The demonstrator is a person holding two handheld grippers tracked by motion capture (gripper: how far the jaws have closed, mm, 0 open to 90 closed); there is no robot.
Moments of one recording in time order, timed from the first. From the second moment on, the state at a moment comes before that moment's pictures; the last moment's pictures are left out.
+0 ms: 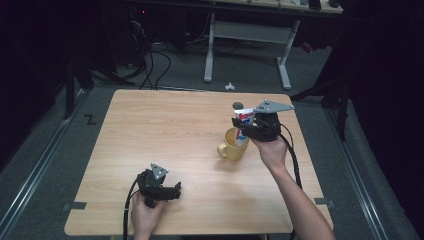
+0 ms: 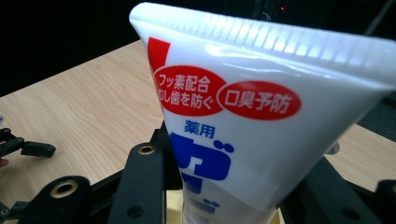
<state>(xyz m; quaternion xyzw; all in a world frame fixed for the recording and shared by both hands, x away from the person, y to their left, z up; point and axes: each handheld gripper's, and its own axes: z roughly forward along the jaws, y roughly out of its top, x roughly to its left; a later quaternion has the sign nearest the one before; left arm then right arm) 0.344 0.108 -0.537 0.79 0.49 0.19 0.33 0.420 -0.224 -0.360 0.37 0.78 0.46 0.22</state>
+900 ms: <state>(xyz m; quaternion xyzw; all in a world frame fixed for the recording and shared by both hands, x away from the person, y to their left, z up) 0.343 0.108 -0.537 0.79 0.48 0.19 0.33 0.442 -0.215 -0.380 0.39 0.78 0.45 0.22</state>
